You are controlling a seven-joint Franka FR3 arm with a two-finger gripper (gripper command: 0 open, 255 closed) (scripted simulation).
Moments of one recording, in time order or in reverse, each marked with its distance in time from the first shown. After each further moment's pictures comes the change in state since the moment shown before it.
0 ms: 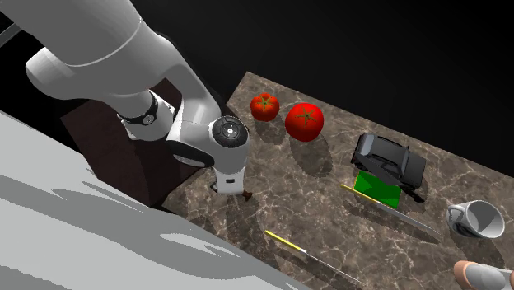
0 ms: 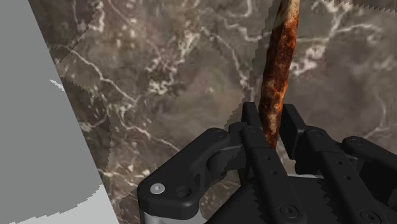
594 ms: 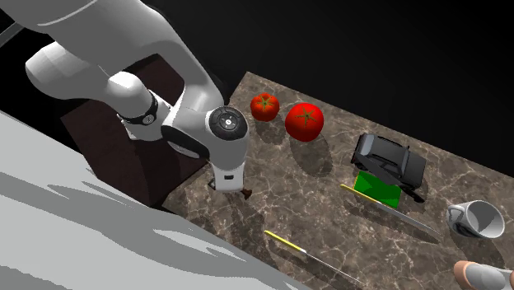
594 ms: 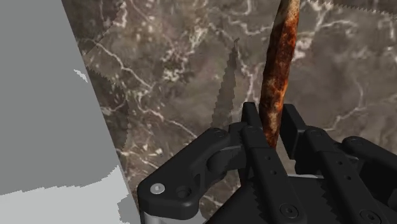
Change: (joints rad) arm -0.017 -0.137 0.059 -0.026 0.172 -0.097 -0.134
